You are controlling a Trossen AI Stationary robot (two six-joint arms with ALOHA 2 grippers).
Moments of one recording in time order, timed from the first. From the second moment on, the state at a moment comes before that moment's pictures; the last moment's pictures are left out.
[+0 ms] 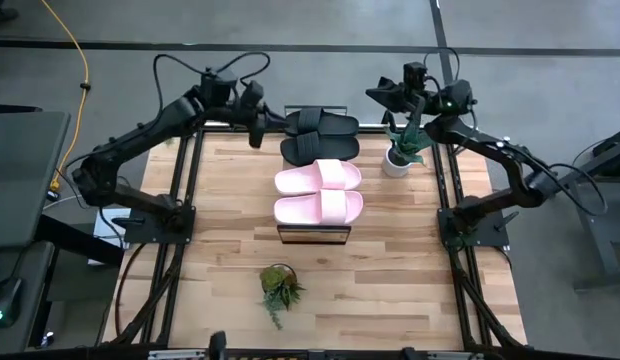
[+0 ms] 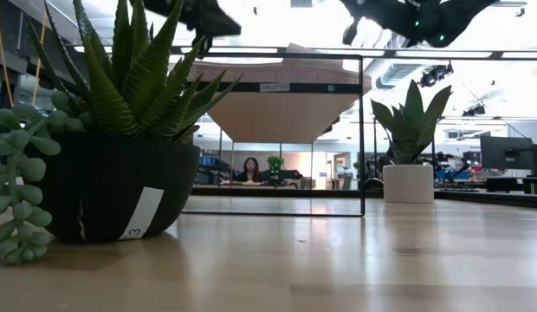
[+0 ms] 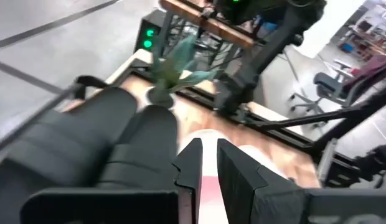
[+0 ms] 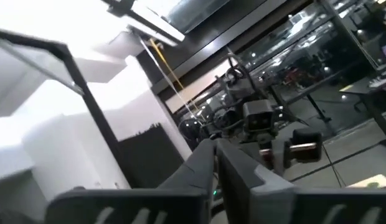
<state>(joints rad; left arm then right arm) 0.81 1.33 1.28 -0.37 0.60 -0.16 -0.86 1.36 0.97 1.06 -0.91 1.09</state>
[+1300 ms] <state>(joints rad) -0.09 0.95 1.19 -0.27 0.11 -0.09 0.18 1.01 0.97 0.23 0.28 0.54</state>
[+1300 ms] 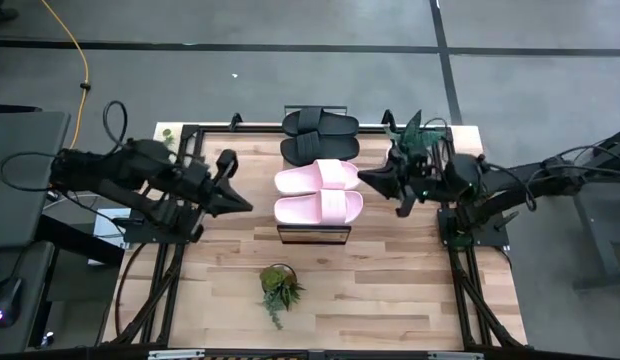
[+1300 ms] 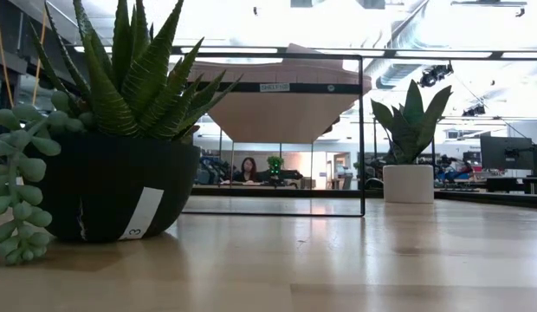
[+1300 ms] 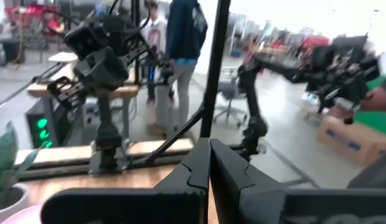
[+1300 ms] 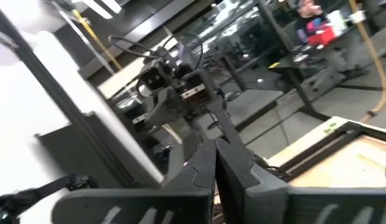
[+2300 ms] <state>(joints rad) -0.09 0.29 0.13 0.65 -0.08 -0.23 0.21 1.06 0.97 0.29 0.38 0.76</state>
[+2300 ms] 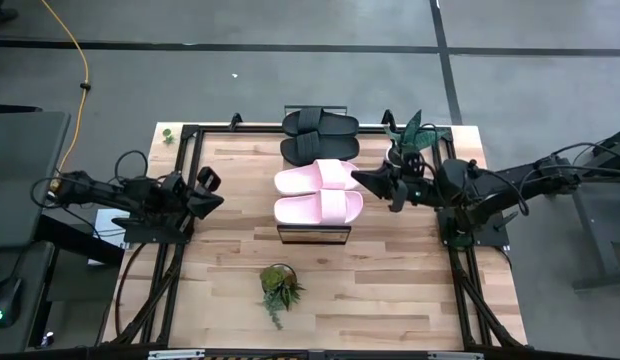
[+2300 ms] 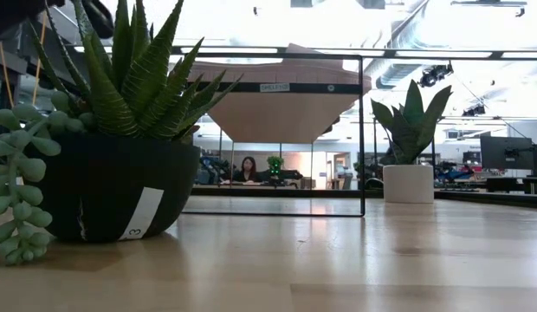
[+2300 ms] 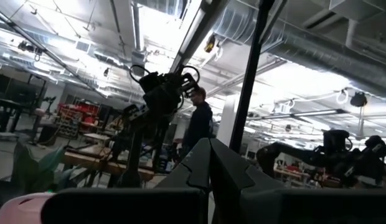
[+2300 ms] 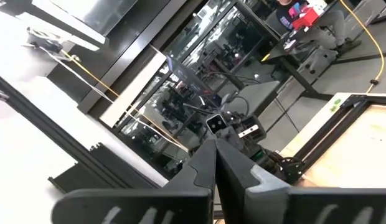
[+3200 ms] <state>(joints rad) 0.20 0.22 0.01 0.58 0.19 -0.39 0.19 1.06 0.97 0.28 0.37 0.79</state>
